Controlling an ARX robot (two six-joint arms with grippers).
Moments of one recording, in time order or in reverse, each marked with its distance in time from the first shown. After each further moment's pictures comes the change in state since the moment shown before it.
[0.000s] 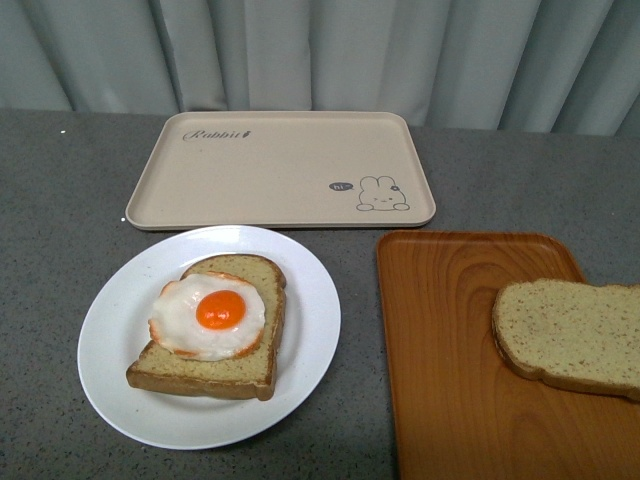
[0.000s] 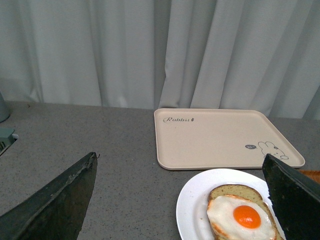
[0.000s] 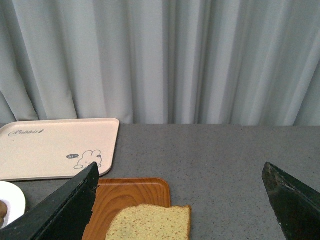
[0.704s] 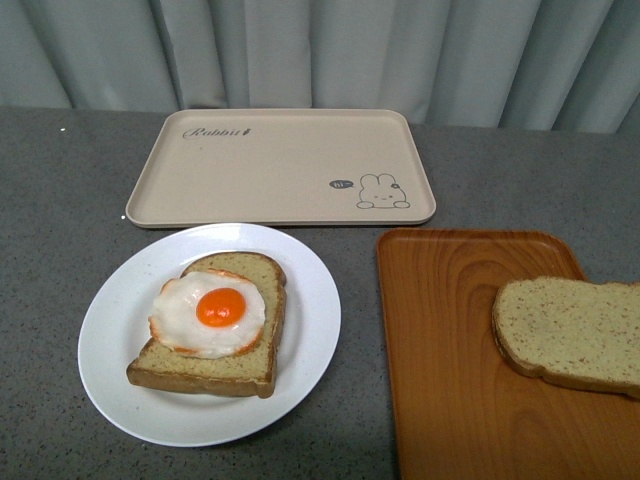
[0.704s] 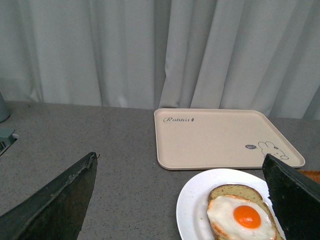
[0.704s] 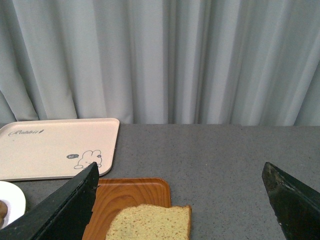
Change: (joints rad) left arm 0.000 0.000 0.000 0.000 0.000 0.000; right arm 0.000 0.000 0.000 0.000 0.000 0.000
